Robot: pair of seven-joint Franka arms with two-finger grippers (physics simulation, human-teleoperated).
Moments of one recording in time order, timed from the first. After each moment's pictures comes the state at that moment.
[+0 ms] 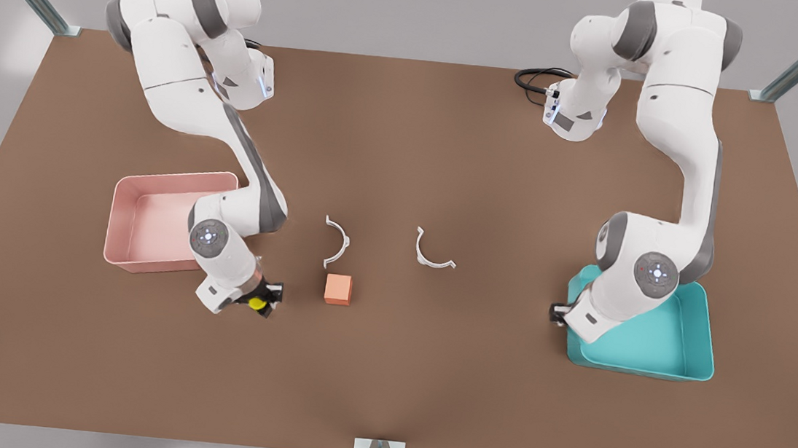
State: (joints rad) left arm -0.16 0.48 0.01 -1.57 -0.03 2.06 -0.14; right arm 0.14 0.58 0.17 -1.67 -0.08 2.39 0.23
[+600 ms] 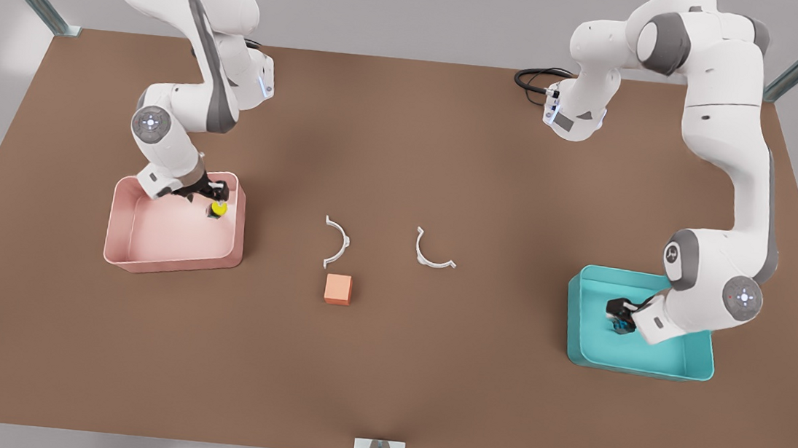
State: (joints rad) left arm 0.02 0.48 0.01 -1.58 -0.07 2.02 0.33; right arm -0.16 -0.07 0.29 -2.47 -0.04 2.41 0.15
